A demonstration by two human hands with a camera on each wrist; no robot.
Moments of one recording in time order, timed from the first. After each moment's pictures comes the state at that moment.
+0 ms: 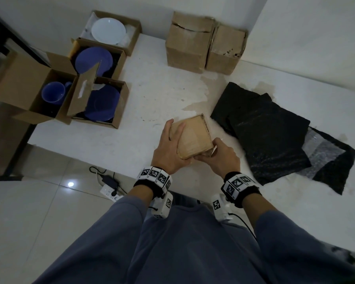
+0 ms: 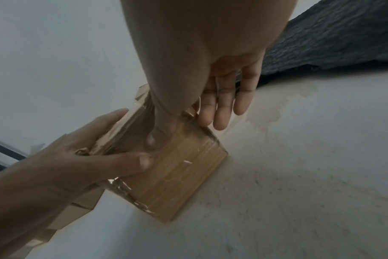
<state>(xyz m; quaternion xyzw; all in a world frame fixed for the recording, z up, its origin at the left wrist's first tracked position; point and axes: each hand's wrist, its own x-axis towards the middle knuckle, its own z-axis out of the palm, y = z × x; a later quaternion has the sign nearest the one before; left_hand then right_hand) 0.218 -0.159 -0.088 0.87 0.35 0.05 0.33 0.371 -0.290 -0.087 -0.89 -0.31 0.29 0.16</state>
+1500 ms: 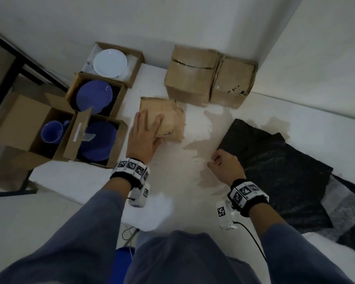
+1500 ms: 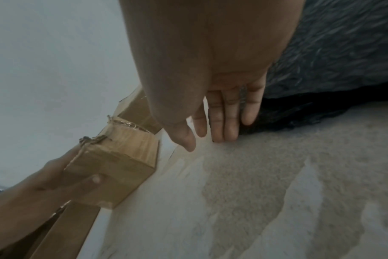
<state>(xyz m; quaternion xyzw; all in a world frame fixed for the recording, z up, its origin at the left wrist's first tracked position) 0.282 0.017 -0.092 0.92 0.39 0.00 0.09 0.482 -0.194 -0.114 -0.85 -0.31 0.38 0.18</state>
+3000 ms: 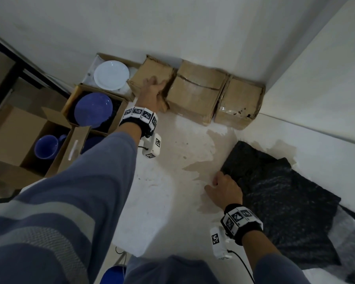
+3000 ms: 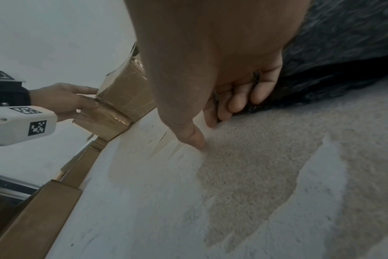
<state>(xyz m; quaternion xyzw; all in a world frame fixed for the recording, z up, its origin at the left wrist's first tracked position) 0.406 0.171 -0.064 0.87 0.44 0.07 0.22 0.477 -0.171 -0.128 -0.88 -0.32 0.35 0.04</state>
